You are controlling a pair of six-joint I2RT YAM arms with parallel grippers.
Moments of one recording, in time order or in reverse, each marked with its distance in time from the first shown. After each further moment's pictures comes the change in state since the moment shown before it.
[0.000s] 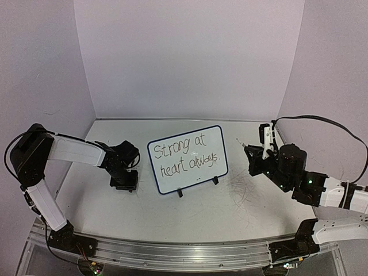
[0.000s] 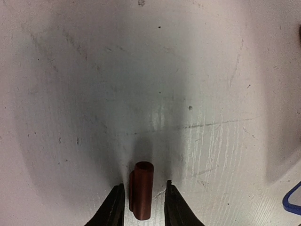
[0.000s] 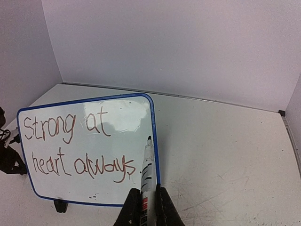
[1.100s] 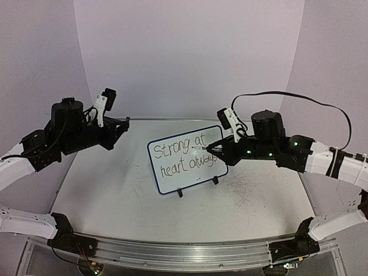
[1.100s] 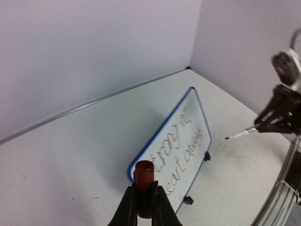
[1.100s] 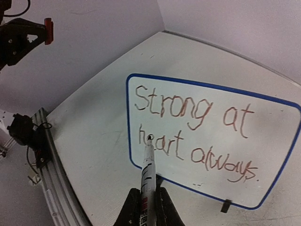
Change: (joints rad) left arm -0.172 -0.725 0.096 0.167 -0.105 0.502; right arm 0.000 0.340 0.485 -0.358 -0.619 0.053
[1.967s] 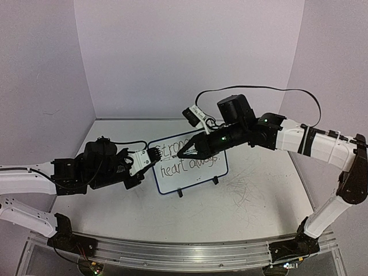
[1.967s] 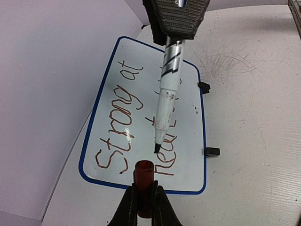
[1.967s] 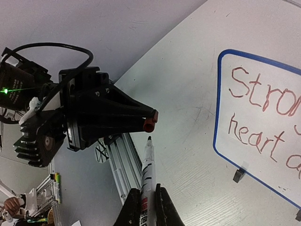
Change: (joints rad) left arm -0.281 0.099 -0.271 0.272 -0.134 0.634; right arm 0.041 0.328 0.382 -0.211 -0.391 0.141
